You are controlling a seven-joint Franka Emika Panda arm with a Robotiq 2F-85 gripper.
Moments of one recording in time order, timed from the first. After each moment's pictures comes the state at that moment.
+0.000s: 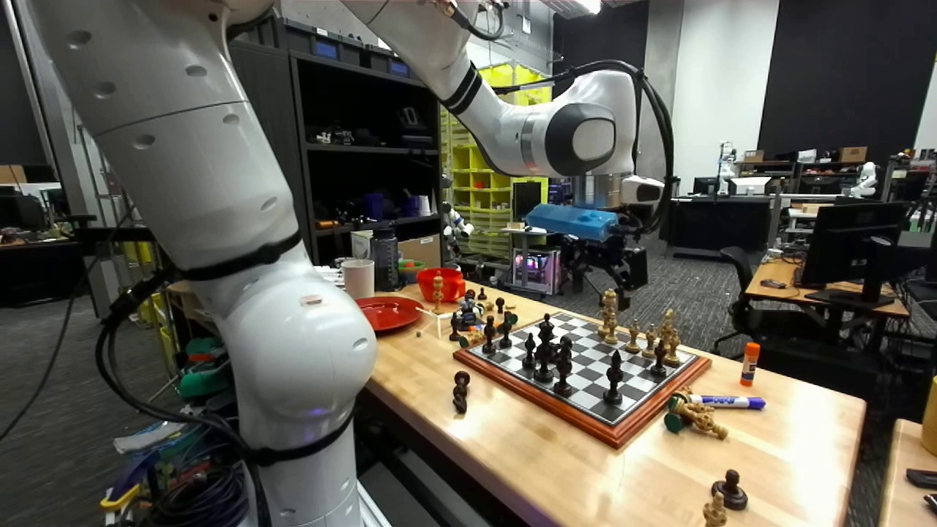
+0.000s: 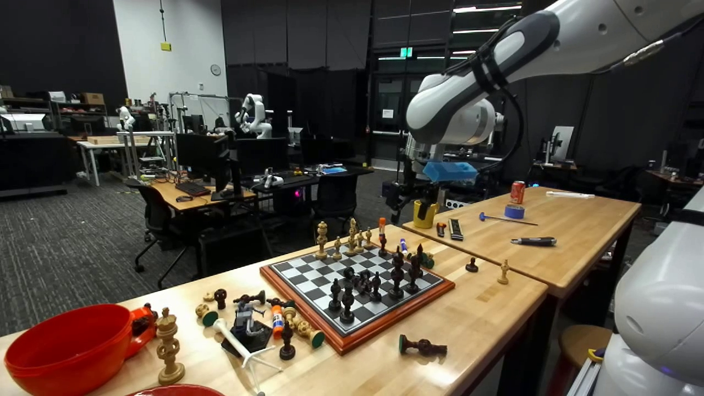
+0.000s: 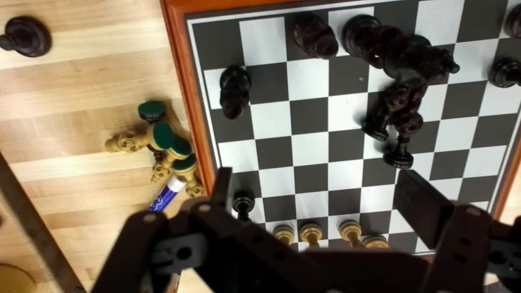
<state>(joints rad) -0.06 -0.32 -0.12 -2.46 0.00 2.30 -0.05</state>
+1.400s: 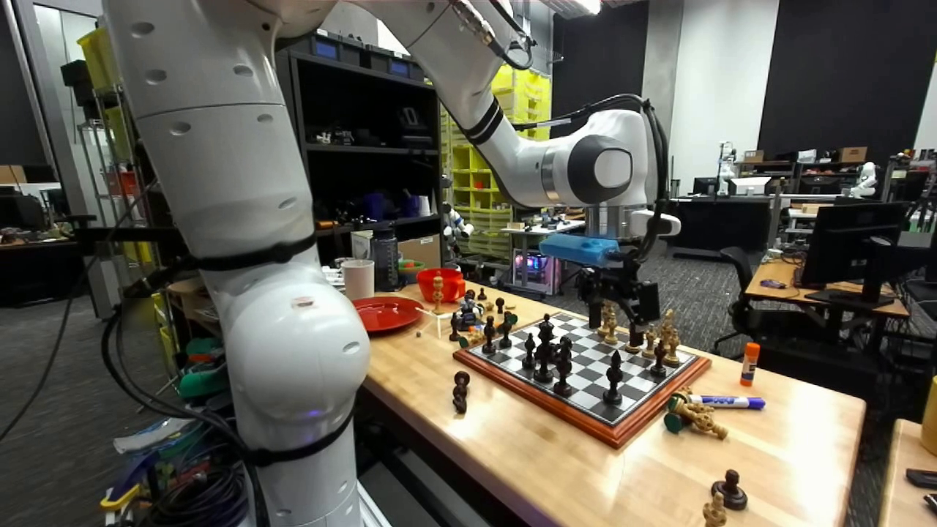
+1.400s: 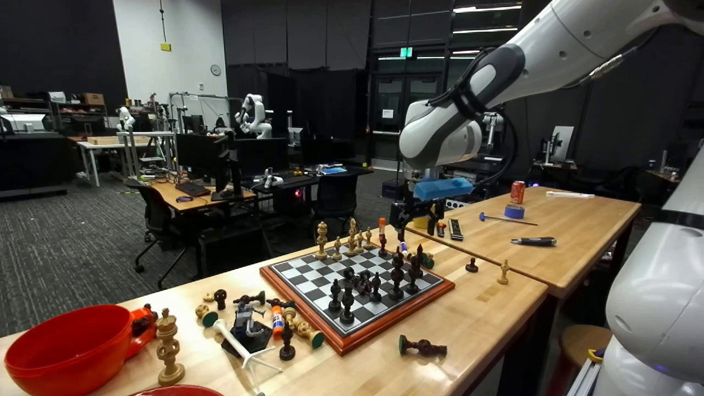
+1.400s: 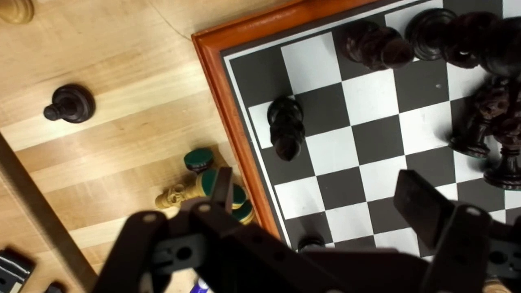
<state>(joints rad) -0.13 -0.18 -0.09 -2.42 -0.12 2.30 0.19</state>
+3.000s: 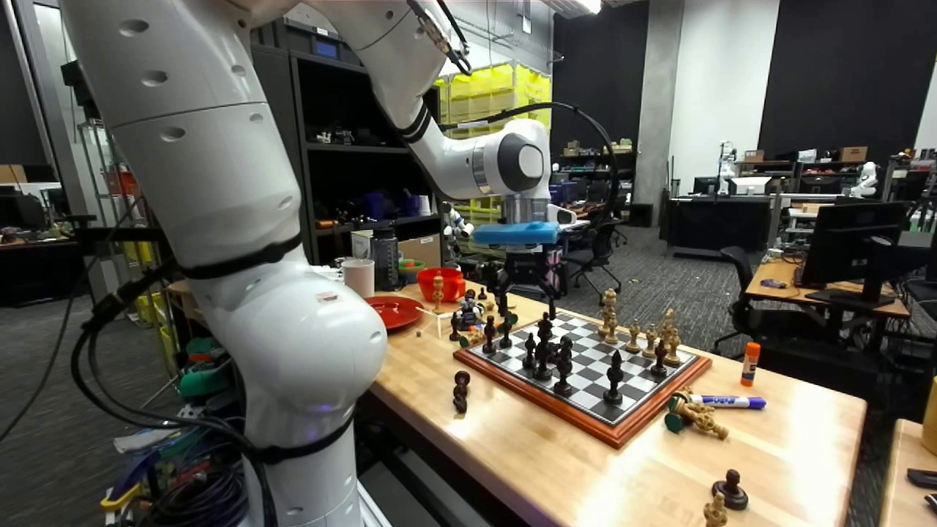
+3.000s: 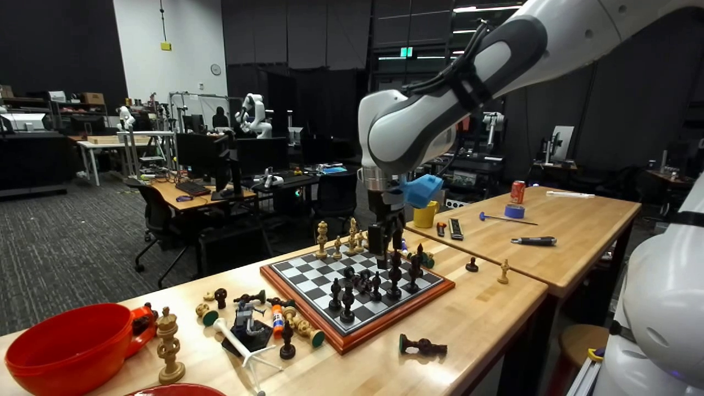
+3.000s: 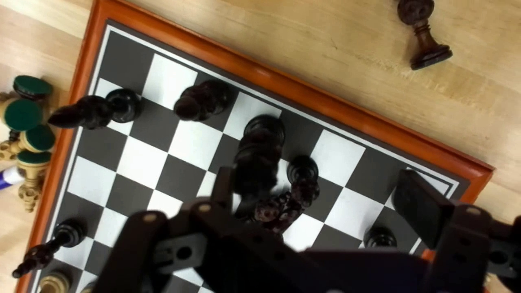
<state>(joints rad) 0.07 -0.27 0.06 -2.48 -0.12 2.14 -0.19</state>
